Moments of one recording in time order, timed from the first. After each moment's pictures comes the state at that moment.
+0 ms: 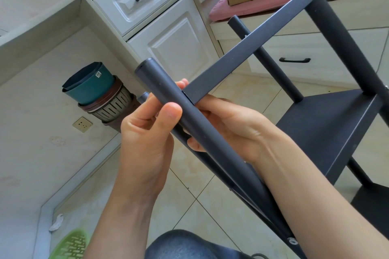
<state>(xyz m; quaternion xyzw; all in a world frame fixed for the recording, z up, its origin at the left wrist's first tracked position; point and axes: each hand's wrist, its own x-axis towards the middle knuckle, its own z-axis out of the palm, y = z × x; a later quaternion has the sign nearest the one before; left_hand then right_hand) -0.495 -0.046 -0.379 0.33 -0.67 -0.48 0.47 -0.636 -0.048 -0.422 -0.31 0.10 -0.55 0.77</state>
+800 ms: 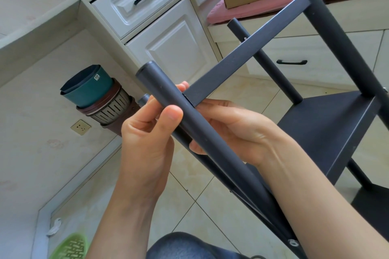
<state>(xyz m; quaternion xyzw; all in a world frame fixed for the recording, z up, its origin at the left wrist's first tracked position) -0.500 -0.044 -0.378 0.33 -0.67 -0.47 0.46 -0.644 -0.047 -0.427 -0.31 0.08 -0.54 0.78</state>
